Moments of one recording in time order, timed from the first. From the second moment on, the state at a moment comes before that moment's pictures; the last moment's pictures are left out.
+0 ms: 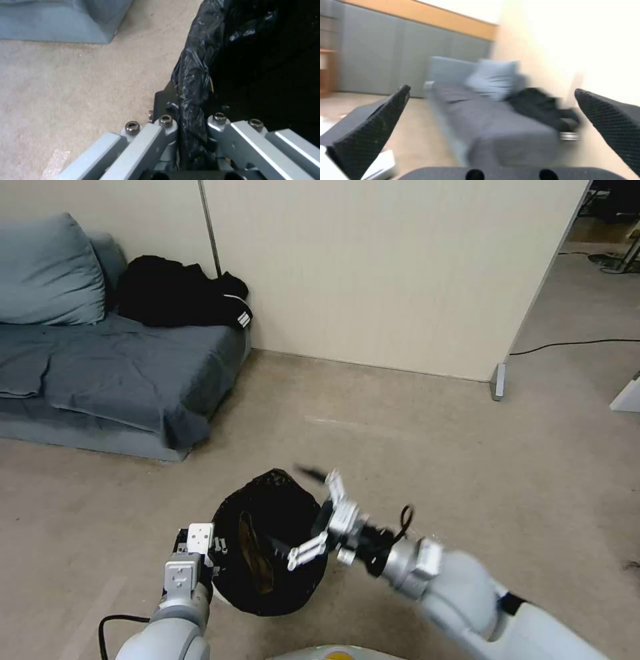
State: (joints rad) left arm 1.76 -1.46 -0.53 -2.29 -0.01 0.61 -0.16; right arm -1.27 0.95 0.06 2.29 0.30 0.15 -0.19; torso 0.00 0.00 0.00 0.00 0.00
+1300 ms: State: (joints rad) left arm 1.73 -1.44 -0.57 -2.32 -0.07 0.62 -0.17; right arm -1.62 1.35 0.22 2.09 0.02 0.28 0.10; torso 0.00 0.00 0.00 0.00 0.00
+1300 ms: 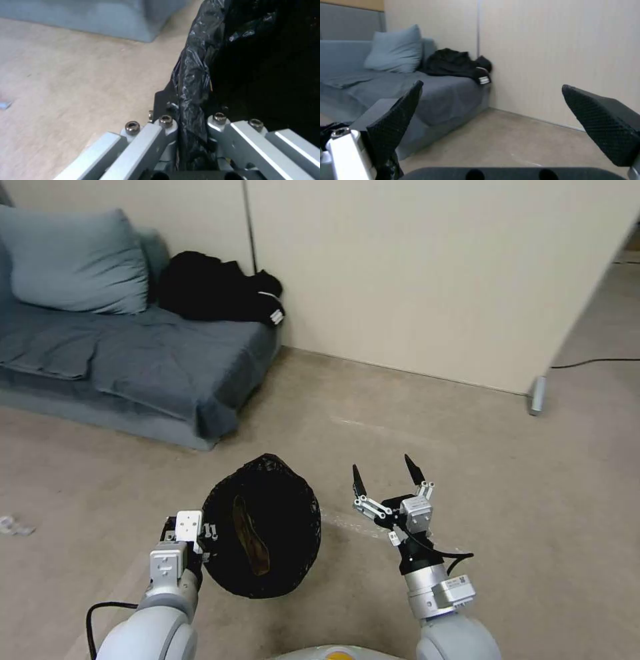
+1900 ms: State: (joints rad) left arm 1.73 -1.44 -0.58 -2.33 -0.07 0.62 -0.17; right arm -1.57 1.32 0.22 2.09 0.04 0.27 0.08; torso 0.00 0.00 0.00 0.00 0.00
